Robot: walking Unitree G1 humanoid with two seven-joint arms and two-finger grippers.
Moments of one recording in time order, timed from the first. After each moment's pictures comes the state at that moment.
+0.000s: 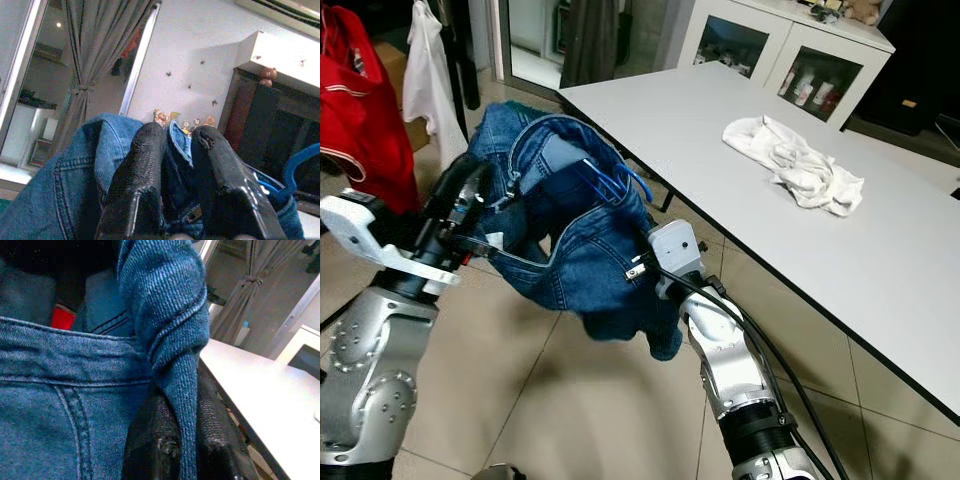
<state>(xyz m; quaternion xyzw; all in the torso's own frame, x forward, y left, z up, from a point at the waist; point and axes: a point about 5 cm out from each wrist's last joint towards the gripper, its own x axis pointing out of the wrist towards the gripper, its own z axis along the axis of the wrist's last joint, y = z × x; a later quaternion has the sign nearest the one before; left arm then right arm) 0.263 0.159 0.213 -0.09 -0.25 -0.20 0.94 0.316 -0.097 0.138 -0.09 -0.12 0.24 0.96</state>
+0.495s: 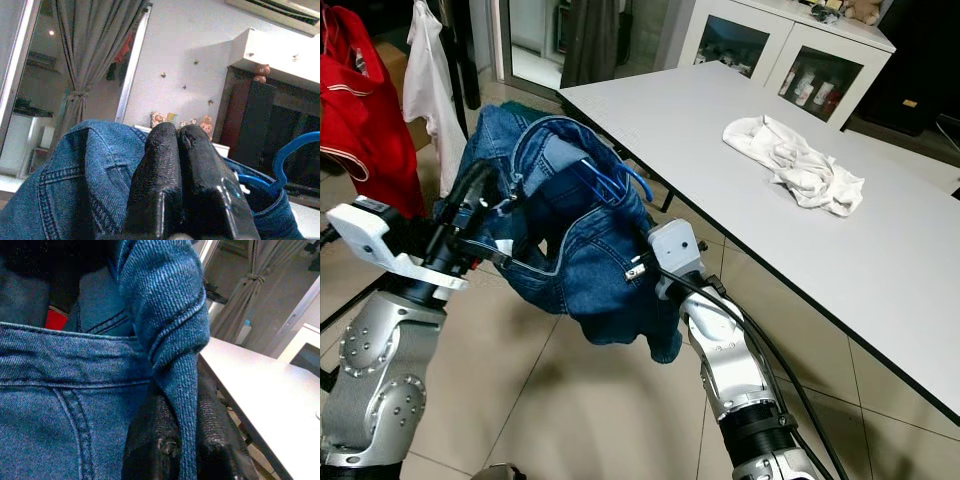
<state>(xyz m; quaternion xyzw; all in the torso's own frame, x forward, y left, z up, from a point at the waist) 0.261 0.154 0.209 -0.06 -0.26 -0.21 0.94 0.315 -0.097 0.136 -0.09 -0.11 0.24 0.96</state>
